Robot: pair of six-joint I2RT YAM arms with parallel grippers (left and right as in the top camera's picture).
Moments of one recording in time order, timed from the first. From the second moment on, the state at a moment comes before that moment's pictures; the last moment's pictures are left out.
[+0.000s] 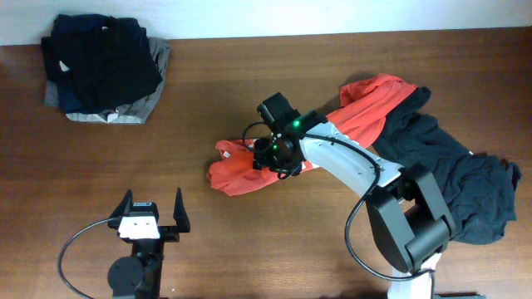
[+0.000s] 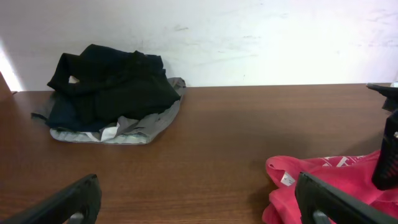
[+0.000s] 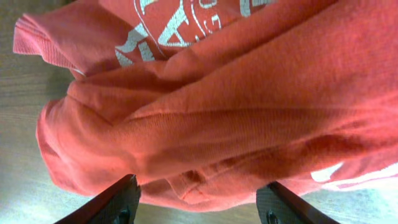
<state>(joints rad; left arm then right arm) 0.02 0.01 0.01 -0.08 0.02 0.01 0.57 1.99 1.45 -0.77 -0.25 0.70</state>
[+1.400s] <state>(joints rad) 0.02 0.01 0.01 -0.08 0.02 0.01 0.57 1.93 1.55 -0.41 -0.21 0.70</state>
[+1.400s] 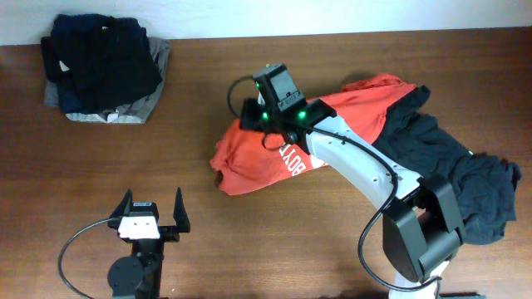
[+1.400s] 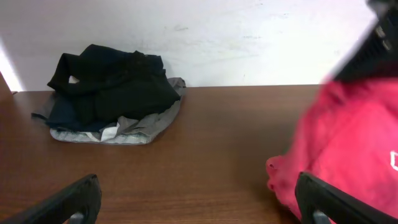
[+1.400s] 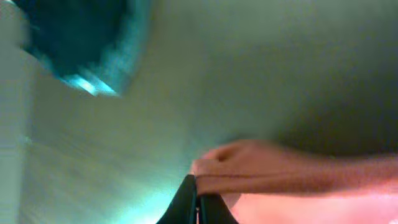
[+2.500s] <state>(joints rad) 0.02 0.01 0.01 -0.08 0.02 0.01 0.66 2.17 1.87 -0.42 -0.18 0.49</state>
